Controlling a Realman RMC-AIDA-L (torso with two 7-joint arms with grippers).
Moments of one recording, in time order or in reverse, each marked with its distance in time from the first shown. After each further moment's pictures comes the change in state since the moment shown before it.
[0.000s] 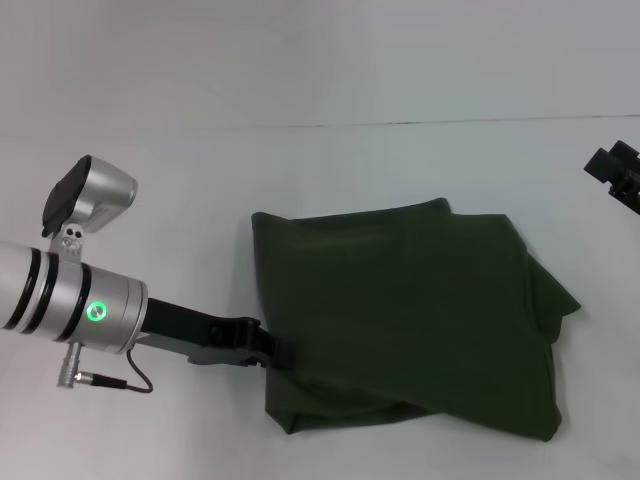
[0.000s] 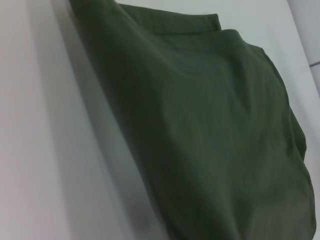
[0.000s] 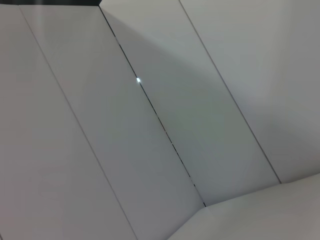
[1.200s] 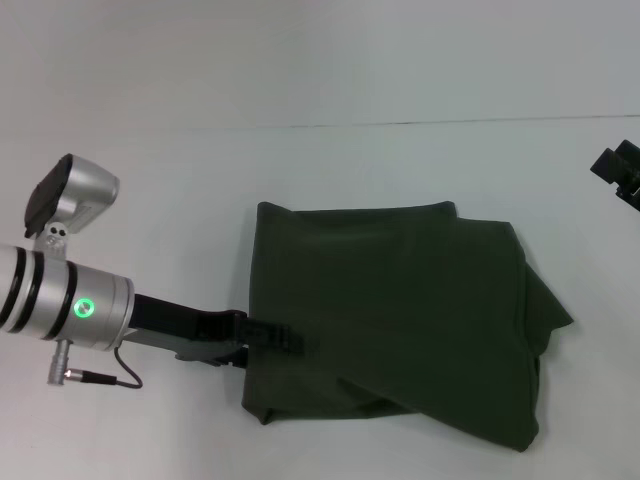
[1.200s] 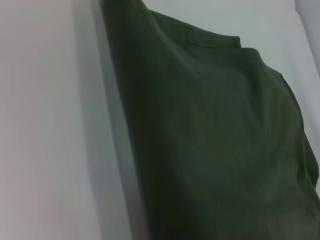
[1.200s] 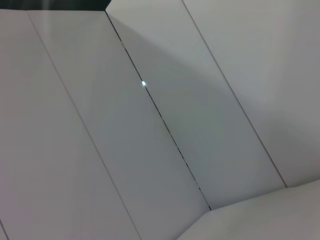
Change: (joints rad) left arm 0.017 0.010 -0.012 0.013 0.001 -0.010 -0.027; right arm -0.007 -0.004 0.008 0.000 0.000 -0.029 -0.001
